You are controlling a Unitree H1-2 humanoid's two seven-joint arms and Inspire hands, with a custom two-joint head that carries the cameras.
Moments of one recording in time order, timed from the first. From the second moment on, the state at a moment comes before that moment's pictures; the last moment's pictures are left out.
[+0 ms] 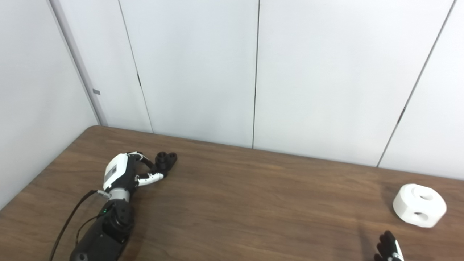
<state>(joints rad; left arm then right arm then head) -0.41 0.35 -0.02 0.41 0.51 0.29 0.30 0.23 -0.09 -0.12 -0.24 0.12 -0.08 0.14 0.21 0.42</state>
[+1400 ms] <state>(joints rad) -0.05 0.31 -0.20 -0.29 0.52 0.30 -0.10 0.23 -0.08 -0.06 -0.28 0.10 -0.01 0.07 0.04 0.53</state>
